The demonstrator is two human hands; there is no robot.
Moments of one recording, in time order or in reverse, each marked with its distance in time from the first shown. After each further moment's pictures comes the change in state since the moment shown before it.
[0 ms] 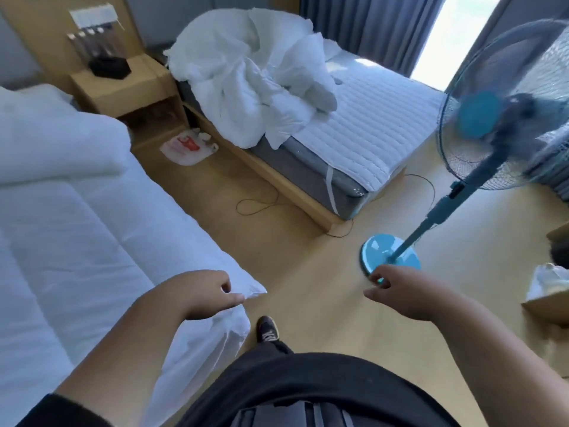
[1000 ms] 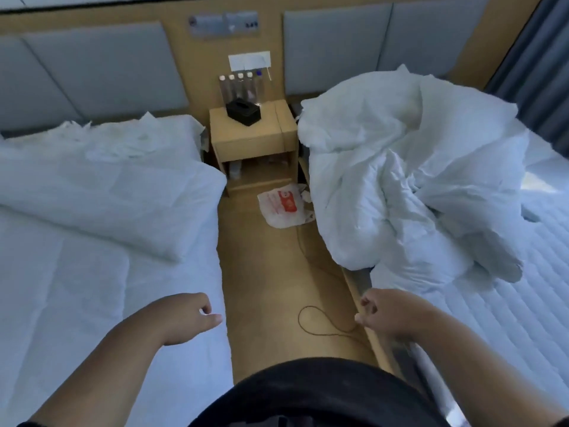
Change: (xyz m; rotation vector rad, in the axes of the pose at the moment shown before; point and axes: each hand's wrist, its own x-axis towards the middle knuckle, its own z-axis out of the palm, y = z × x) left_hand 0.364 -0.176 -0.388 -0.381 0.131 -0.517; right_hand 0.587 -0.349 -0.353 -0.384 -0.208 -0.522
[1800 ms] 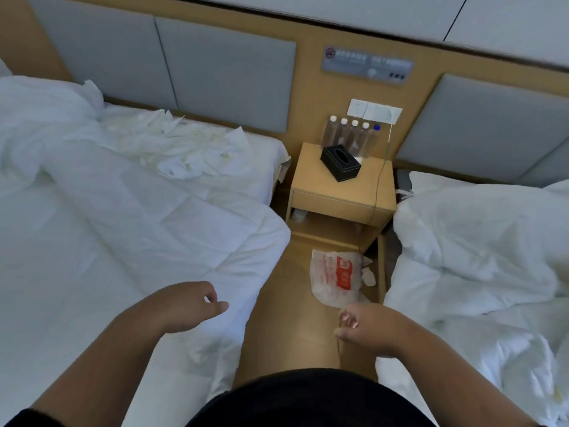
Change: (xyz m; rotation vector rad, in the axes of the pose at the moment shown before) left_hand 0.254 -0.142 -0.249 -0.407 0.103 -0.197; right_hand 0.346 -0.268 -0.263 -0.278 -0.133 -0.296
